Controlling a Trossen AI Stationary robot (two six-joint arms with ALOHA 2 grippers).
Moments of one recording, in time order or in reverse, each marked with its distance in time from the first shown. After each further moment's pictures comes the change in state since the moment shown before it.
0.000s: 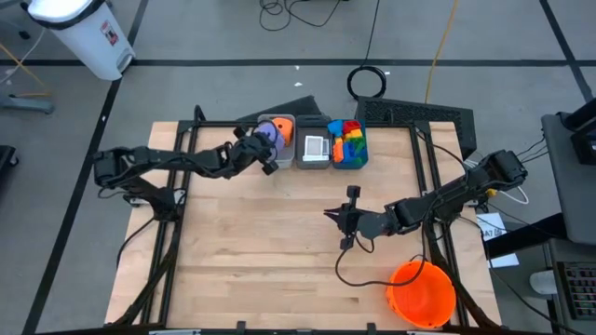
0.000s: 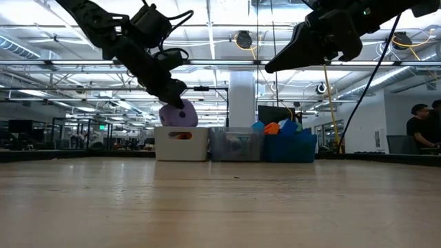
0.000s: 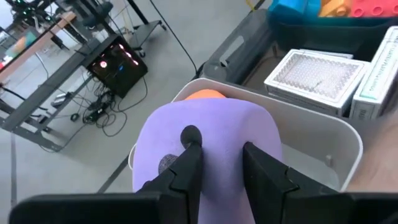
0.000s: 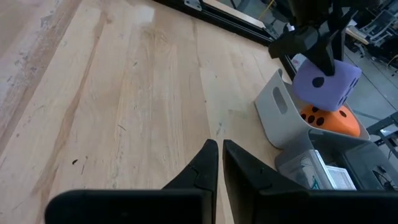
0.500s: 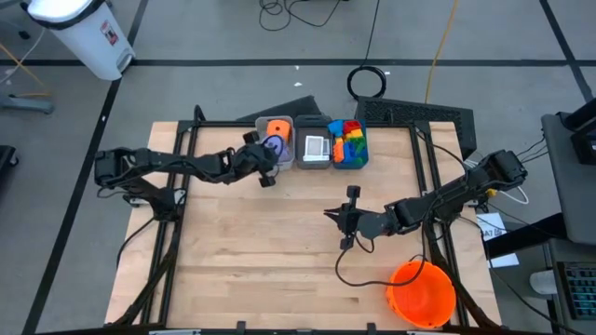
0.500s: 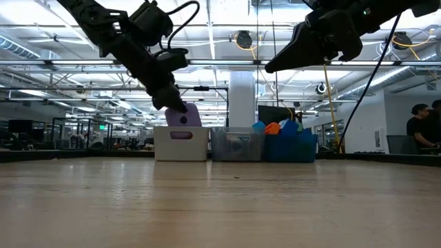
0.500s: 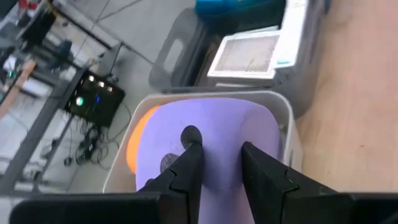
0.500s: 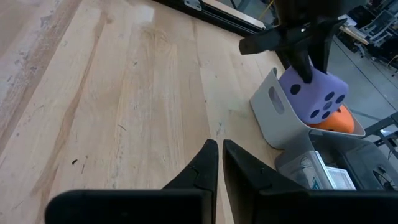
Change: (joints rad) left arm -0.076 -0.004 -0.005 -0.020 0.063 0.229; right arm 0.000 0.000 0.000 0.000 0.000 -0.001
